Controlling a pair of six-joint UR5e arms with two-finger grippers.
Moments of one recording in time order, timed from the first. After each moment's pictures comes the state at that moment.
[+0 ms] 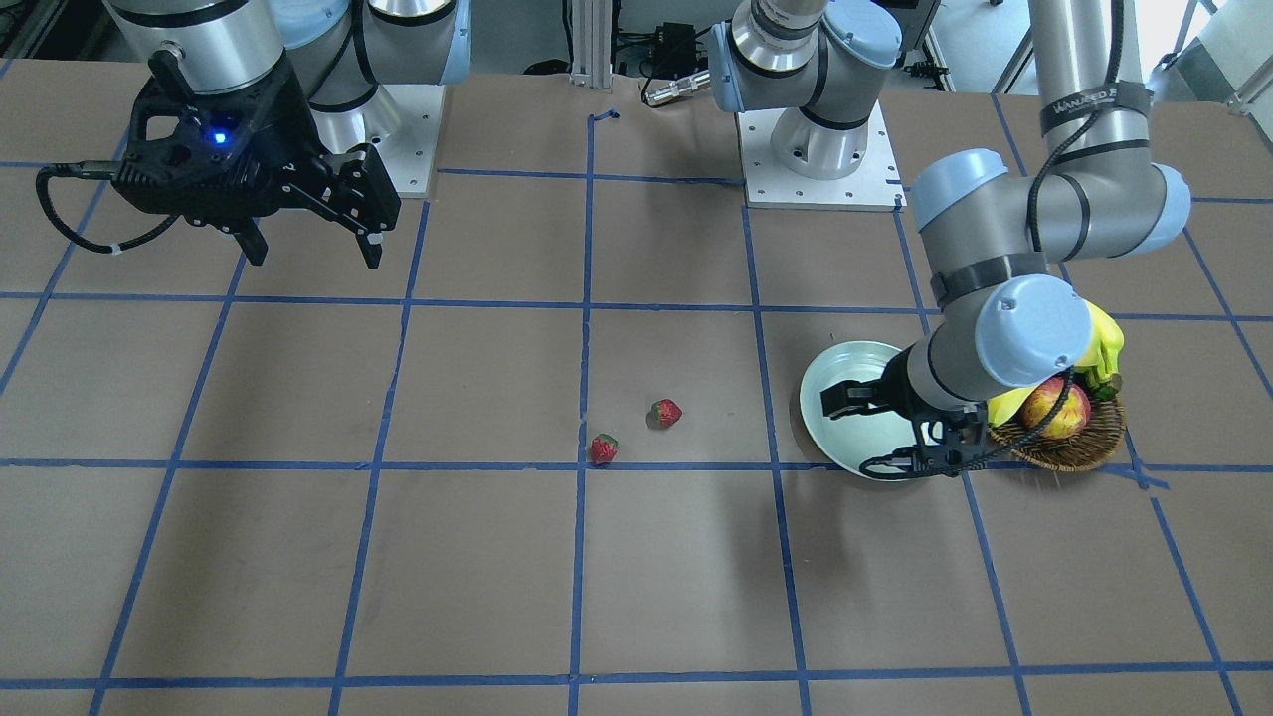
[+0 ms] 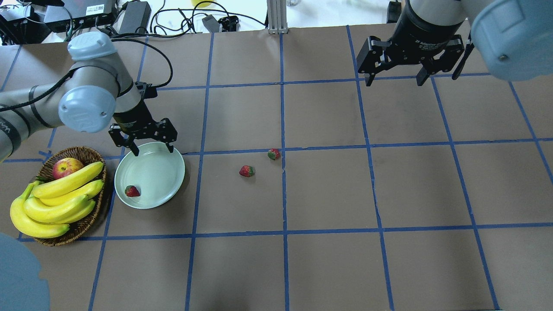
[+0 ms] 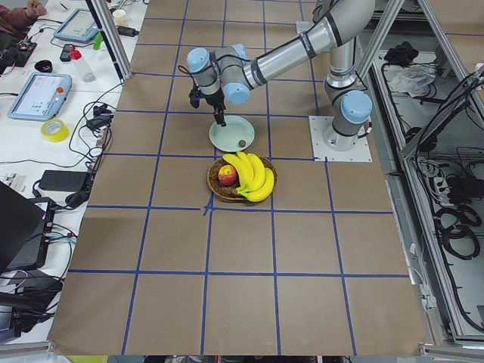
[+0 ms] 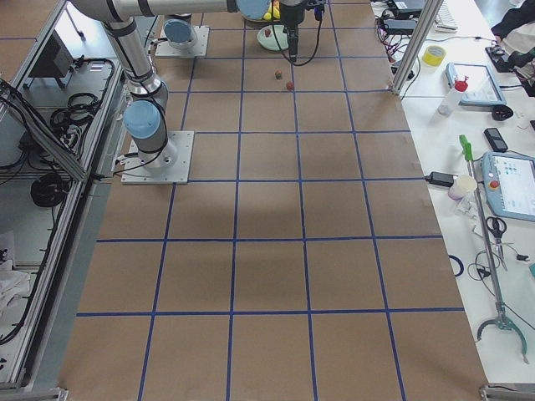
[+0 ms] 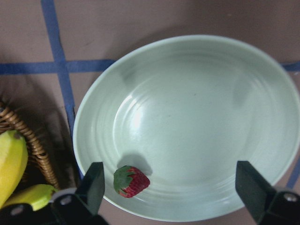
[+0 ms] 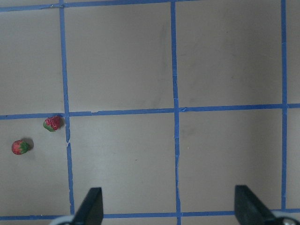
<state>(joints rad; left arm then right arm) -1.45 -1.89 -1.77 -1.29 1.56 0.00 1.62 -1.57 1.54 -1.64 -1.55 0.08</state>
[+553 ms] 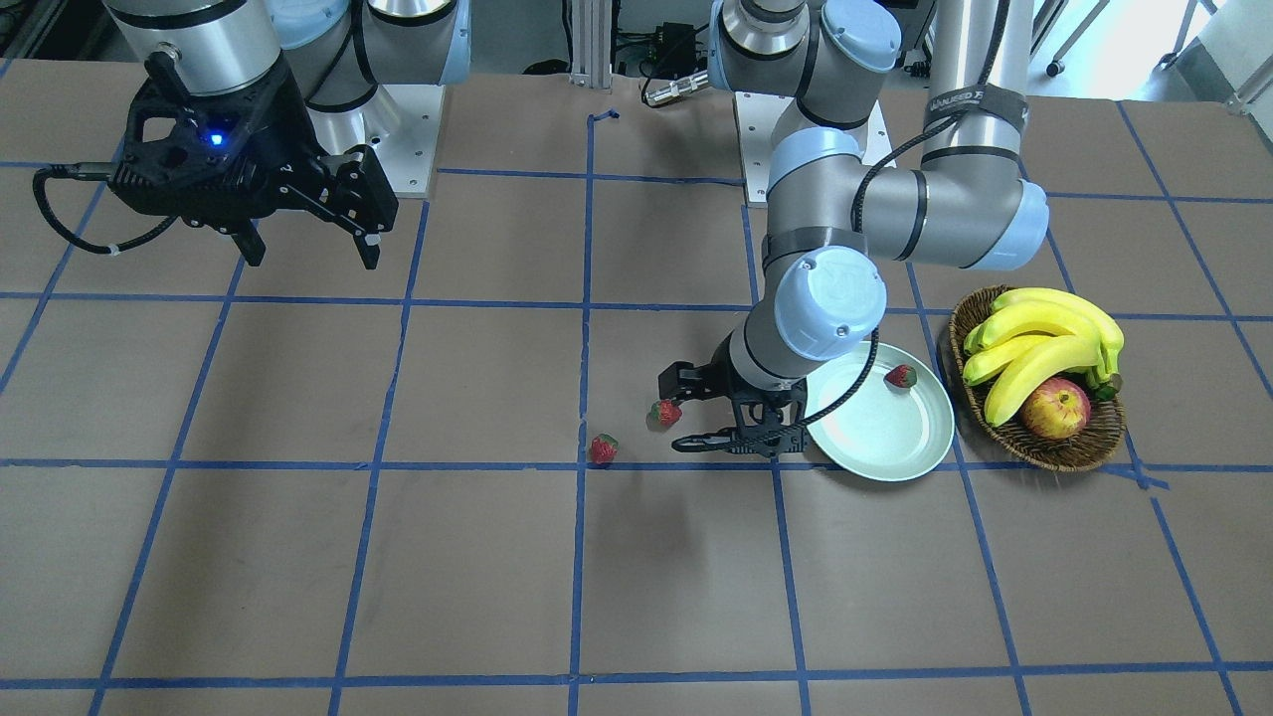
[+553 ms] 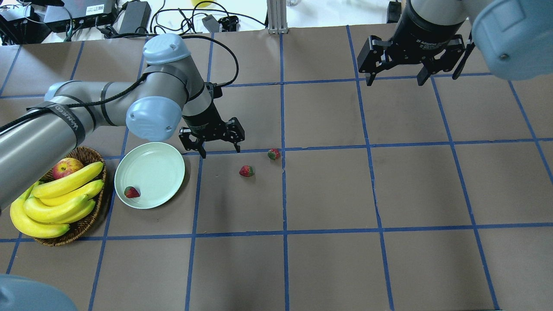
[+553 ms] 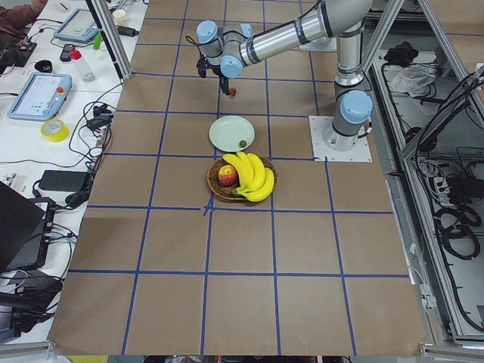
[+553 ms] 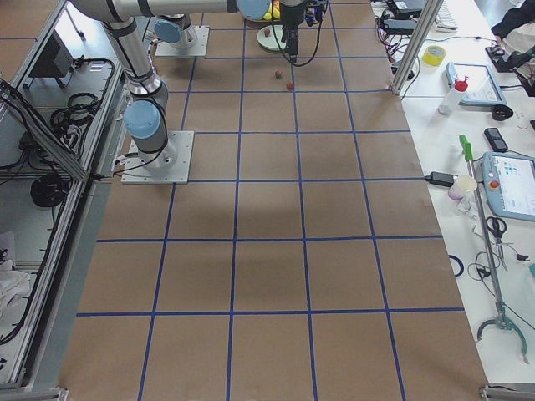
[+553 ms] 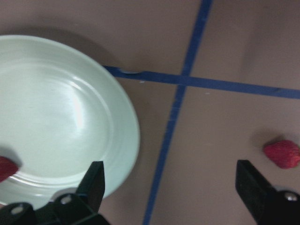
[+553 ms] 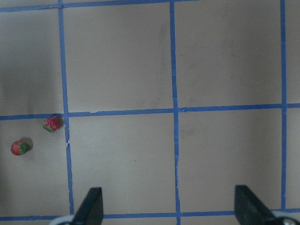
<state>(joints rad) -1.69 -1.92 -1.77 -1.22 1.43 -0.16 1.62 -1.57 1.54 -1.64 -1.55 0.08</state>
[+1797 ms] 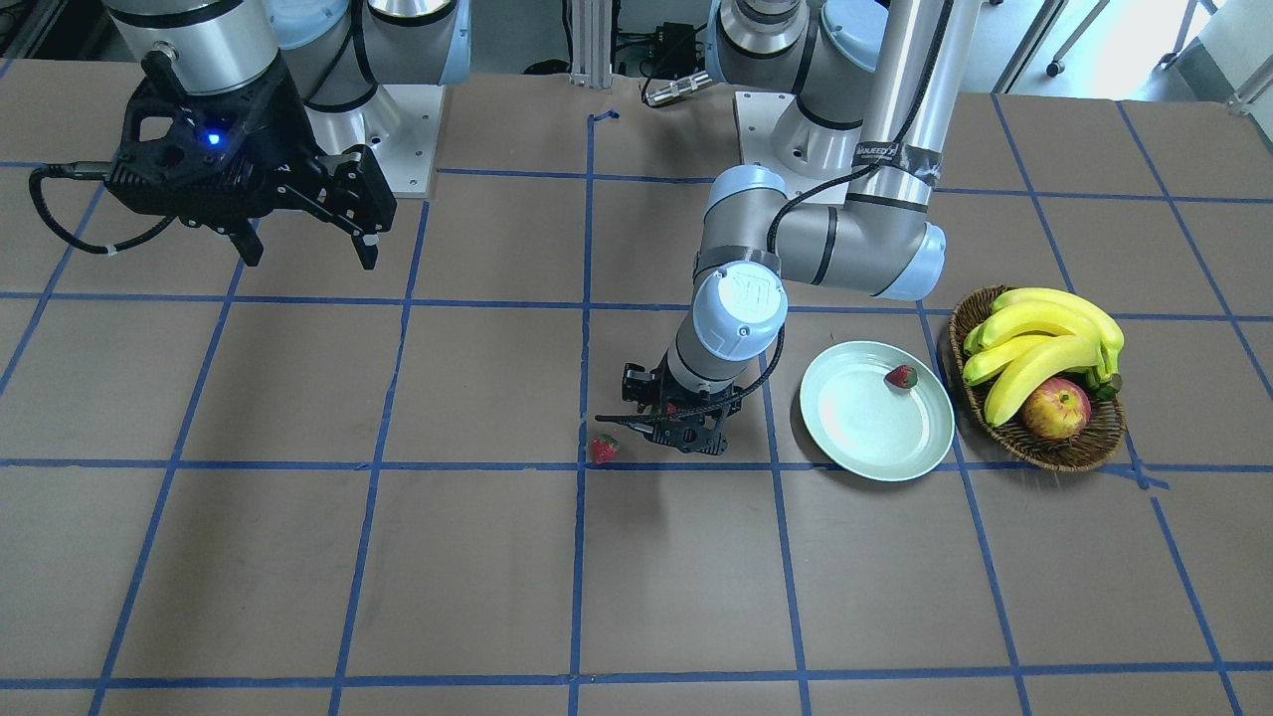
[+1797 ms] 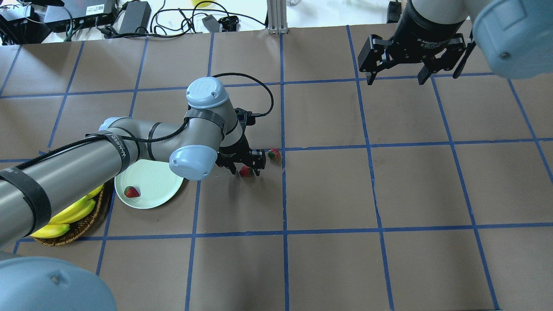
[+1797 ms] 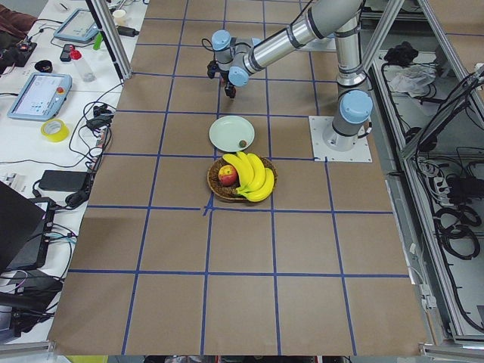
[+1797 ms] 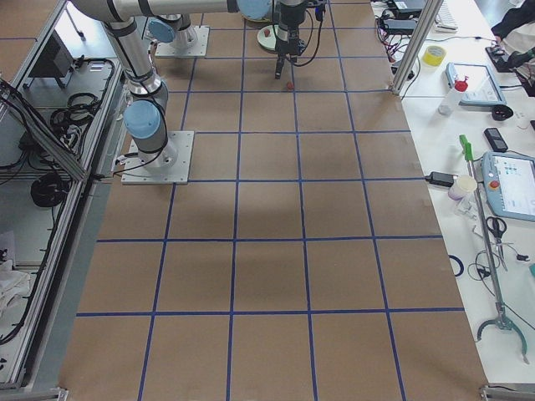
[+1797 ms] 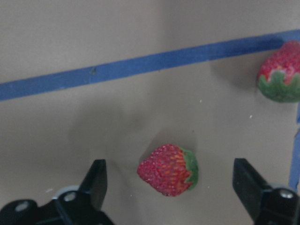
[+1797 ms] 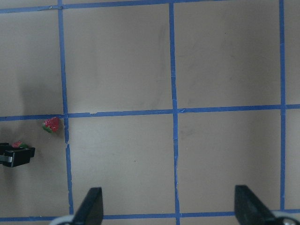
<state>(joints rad) -1.77 -1.99 -1.90 -0.94 1.43 -0.03 1.62 -1.57 1.54 -1.64 -1.55 0.08</state>
